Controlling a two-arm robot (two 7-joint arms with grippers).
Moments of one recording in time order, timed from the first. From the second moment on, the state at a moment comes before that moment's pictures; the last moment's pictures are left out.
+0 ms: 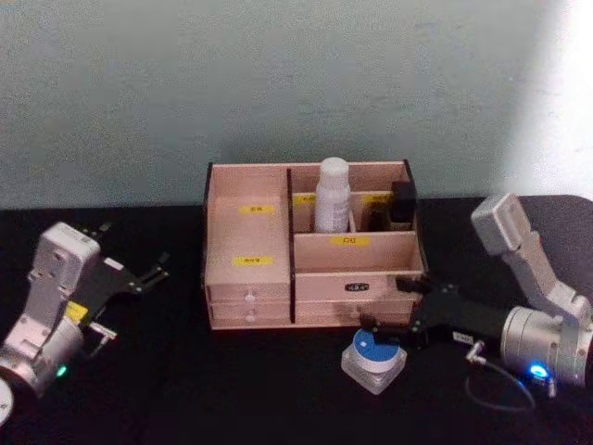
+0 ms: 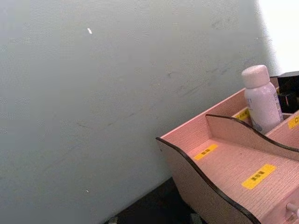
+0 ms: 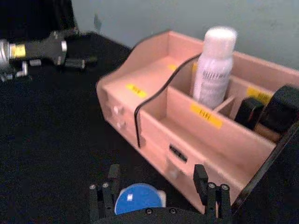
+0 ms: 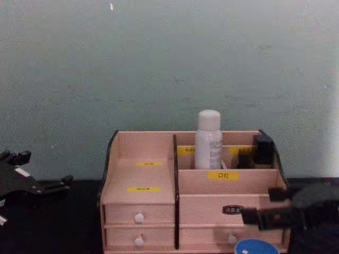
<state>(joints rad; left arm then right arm) -0.20 0.60 0.45 -1.41 -0.25 -0.12 0.03 0.29 0.60 -0.48 -1.55 0.50 0.30 0.51</state>
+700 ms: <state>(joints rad) -0.20 0.60 0.45 -1.41 -0.25 -0.12 0.03 0.31 0.60 -0.55 -1.52 0.47 0.39 0.51</state>
